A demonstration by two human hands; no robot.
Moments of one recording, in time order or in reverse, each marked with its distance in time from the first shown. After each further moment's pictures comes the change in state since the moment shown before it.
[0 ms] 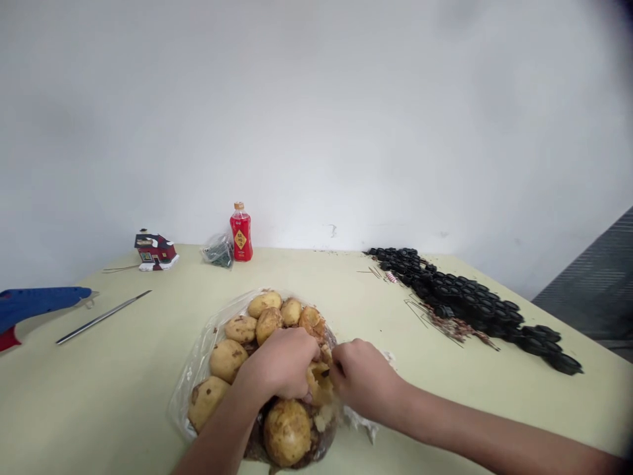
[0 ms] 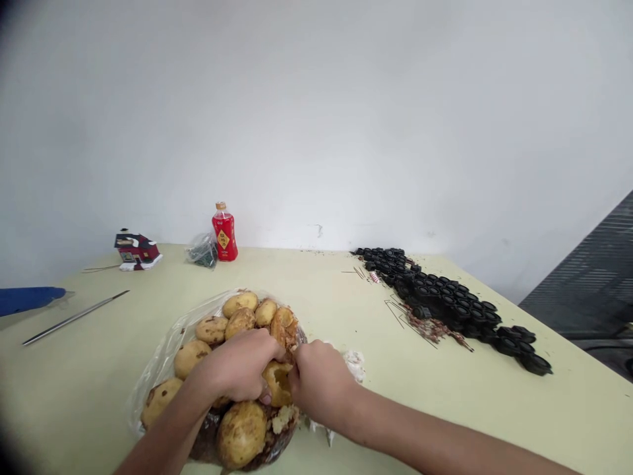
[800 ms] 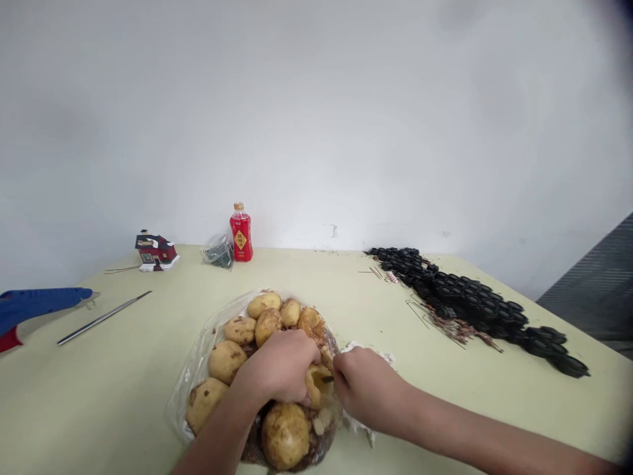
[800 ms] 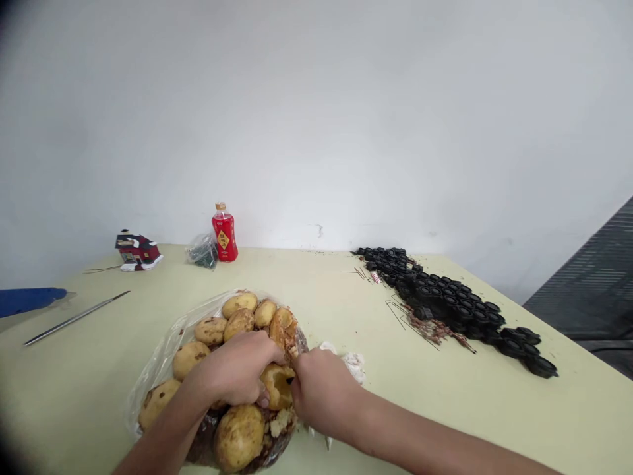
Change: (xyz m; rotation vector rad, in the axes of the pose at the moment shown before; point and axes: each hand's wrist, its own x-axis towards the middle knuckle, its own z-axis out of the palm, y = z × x) left_hand 0.000 -0.002 0.001 -0.007 -0.002 0.015; right_hand -0.006 0.005 0.000 -0.088 -0.085 -0.096
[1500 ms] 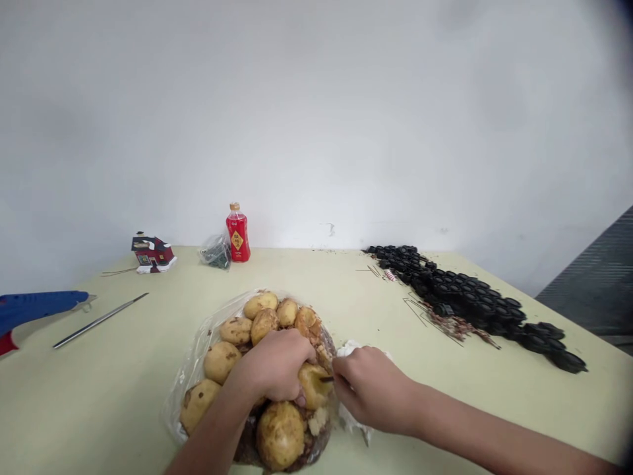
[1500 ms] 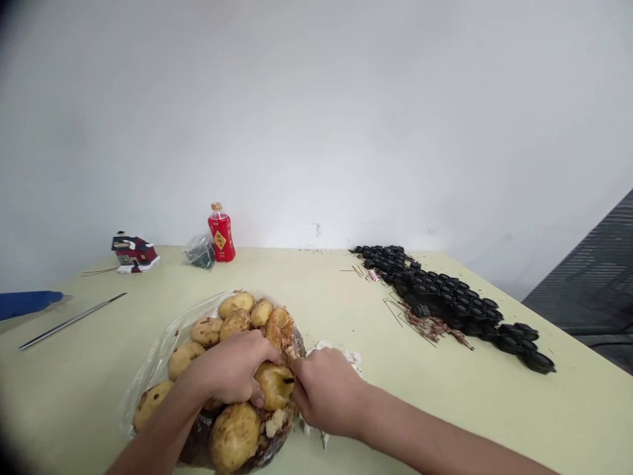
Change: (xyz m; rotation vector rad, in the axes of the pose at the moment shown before) left_hand 0.002 -0.005 0.003 -0.068 0.007 -0.004; right_hand -0.007 0.017 -0.002 -0.127 0.016 -0.227
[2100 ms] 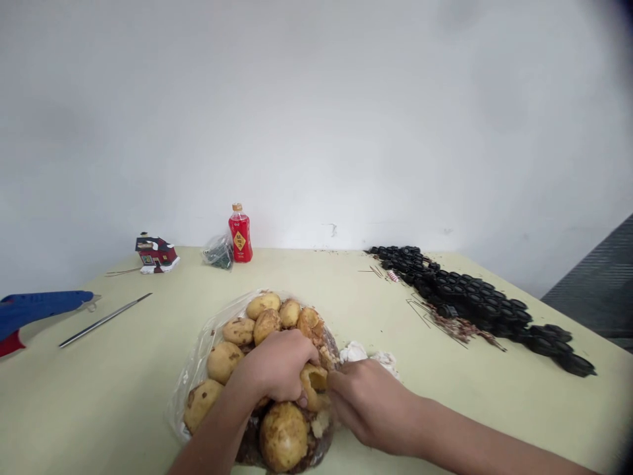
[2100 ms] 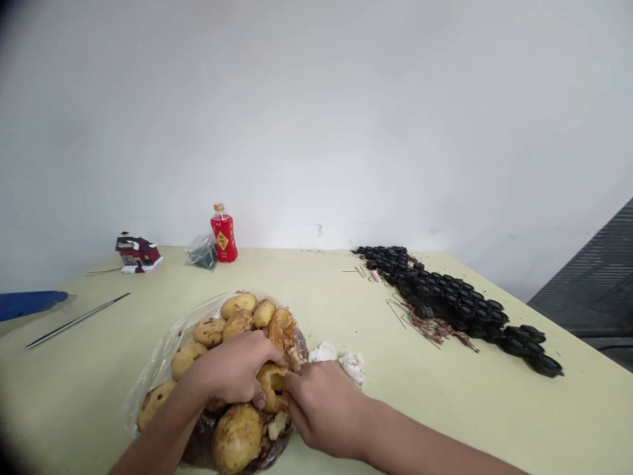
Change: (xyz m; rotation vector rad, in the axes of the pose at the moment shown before) left_hand -0.001 0.000 -0.002 0.021 -0.003 0.017; right_hand -0.004 -0.002 0.012 0.059 0.071 -0.211
